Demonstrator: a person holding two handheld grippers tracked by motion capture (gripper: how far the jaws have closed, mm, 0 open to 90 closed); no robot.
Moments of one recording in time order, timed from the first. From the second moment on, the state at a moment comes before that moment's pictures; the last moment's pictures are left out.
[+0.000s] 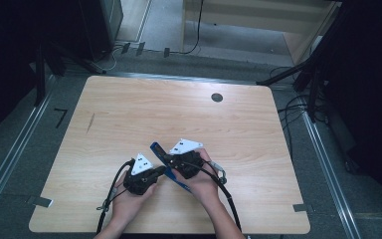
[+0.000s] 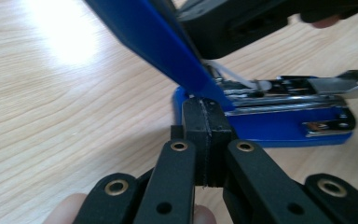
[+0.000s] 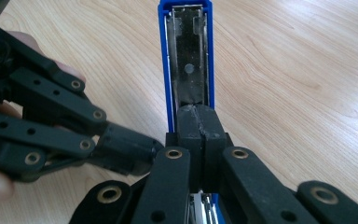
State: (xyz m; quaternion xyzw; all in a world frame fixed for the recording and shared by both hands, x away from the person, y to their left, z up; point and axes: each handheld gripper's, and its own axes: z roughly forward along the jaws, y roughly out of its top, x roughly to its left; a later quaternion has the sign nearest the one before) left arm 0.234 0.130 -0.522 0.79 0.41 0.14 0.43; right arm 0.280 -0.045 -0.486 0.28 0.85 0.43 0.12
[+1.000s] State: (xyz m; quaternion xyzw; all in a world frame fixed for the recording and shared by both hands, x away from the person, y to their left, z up) left arm 0.229 0.099 -0.533 0.82 0.37 0.13 0.43; right arm 0.275 -0.056 -0.479 0.28 0.84 0.44 0.12
